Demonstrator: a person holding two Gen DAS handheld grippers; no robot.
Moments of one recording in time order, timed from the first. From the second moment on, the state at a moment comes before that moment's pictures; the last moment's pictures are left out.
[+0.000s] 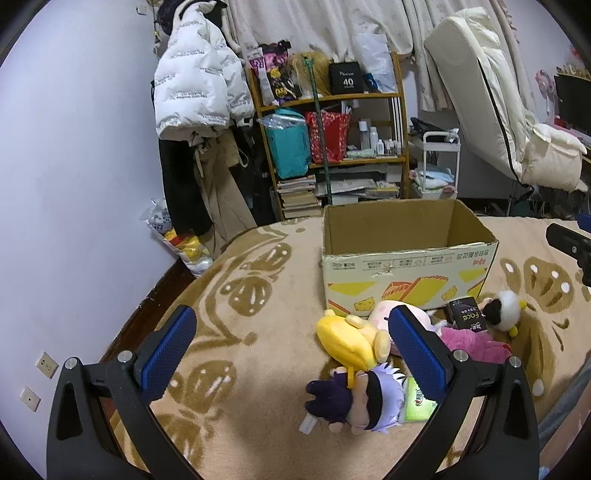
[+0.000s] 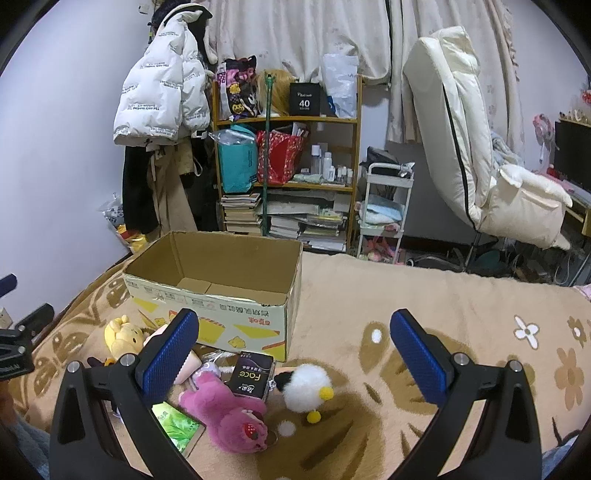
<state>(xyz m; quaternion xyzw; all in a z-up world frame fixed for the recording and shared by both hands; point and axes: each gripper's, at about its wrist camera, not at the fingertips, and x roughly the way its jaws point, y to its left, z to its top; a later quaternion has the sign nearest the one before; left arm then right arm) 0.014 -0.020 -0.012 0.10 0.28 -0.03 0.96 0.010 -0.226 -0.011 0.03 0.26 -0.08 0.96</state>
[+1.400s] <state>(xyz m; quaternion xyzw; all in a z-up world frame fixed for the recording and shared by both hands) 0.116 -0.057 -0.107 0.11 0.43 -0.05 0.90 0.101 -0.276 -0.124 0.15 0.50 -0.06 0.85</state>
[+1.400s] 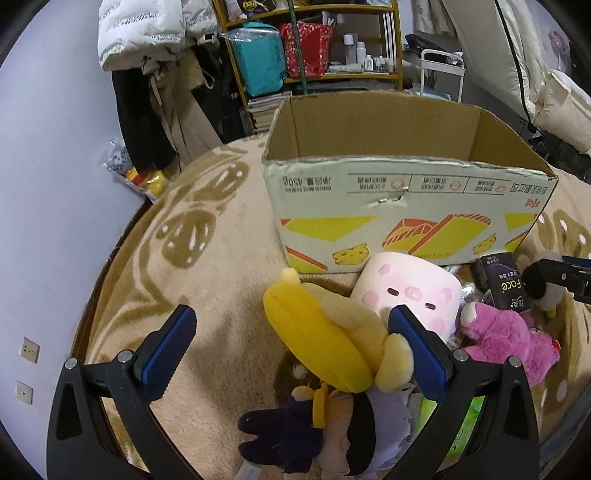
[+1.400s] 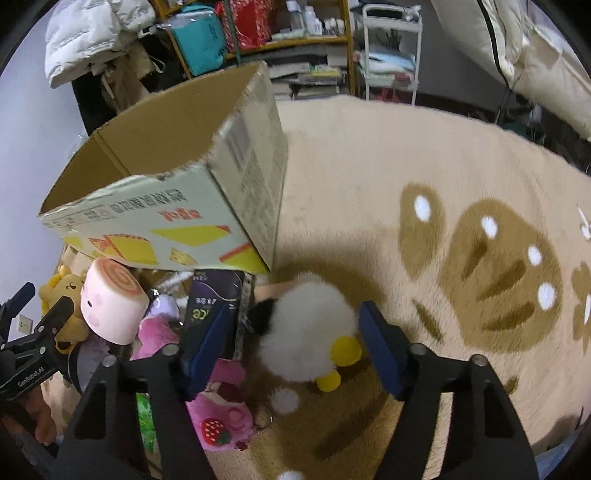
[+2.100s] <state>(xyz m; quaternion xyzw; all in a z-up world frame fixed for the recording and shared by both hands) 0.118 -0.050 -0.121 0.08 0.46 -0.07 0.88 0.119 -0.271 -0.153 0.15 0.56 -0.04 0.82</state>
